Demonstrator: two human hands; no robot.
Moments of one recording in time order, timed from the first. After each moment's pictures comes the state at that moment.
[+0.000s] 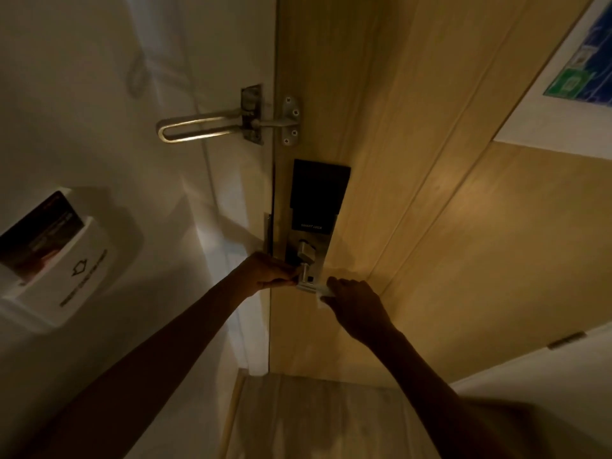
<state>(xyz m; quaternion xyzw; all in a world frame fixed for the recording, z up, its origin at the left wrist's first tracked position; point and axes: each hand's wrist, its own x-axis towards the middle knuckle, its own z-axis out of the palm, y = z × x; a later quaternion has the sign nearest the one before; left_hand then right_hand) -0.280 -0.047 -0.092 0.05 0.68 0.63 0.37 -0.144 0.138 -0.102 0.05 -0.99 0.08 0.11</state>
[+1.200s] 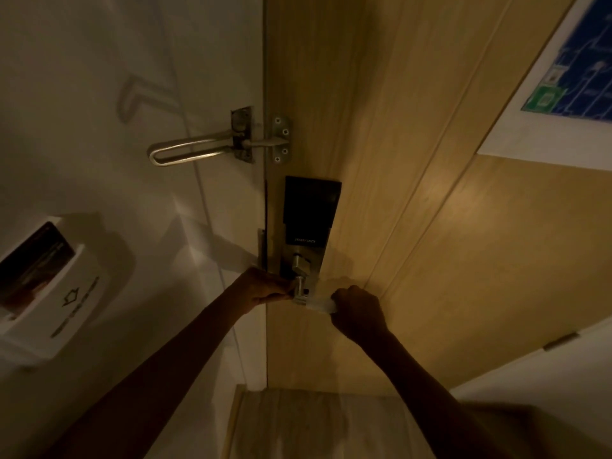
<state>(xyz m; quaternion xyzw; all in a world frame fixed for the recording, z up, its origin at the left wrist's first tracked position) -0.273 -0.043 -0.082 0.01 0.62 0.68 0.39 -0.152 0.141 -0.096 -0.05 -0.99 0.07 0.11</state>
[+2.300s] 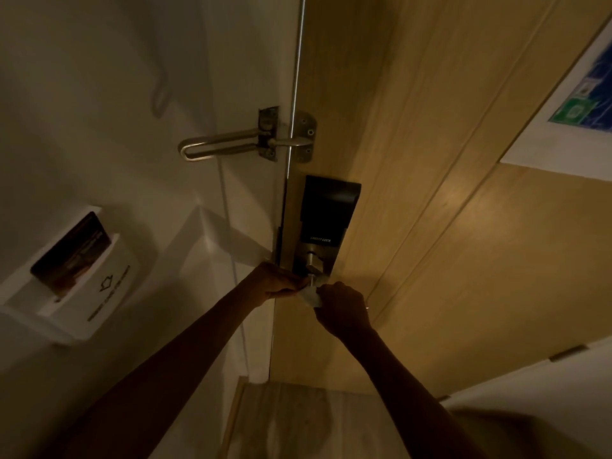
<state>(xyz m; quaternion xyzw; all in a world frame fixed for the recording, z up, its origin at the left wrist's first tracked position) -0.277 -0.043 -0.089 0.00 0.68 0.63 0.36 -0.170 0.103 -0.098 -0.03 -0.99 0.09 0.10</state>
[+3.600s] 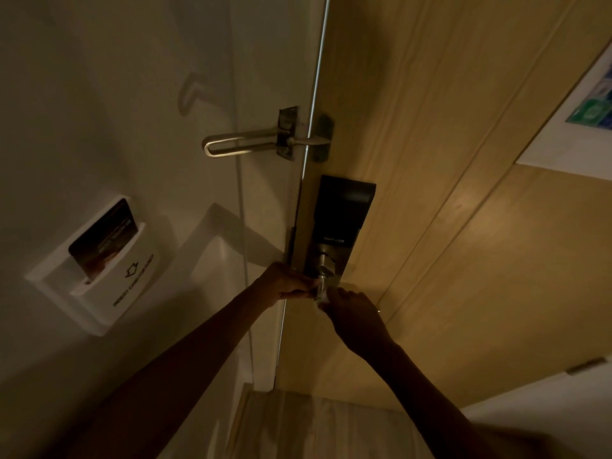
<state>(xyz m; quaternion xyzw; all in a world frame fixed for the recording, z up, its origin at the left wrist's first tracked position) -0.272 -0.049 -0.078 0.09 0.68 0.65 0.34 -0.158 0.107 -0.105 0.08 -0.99 0.05 0.12</state>
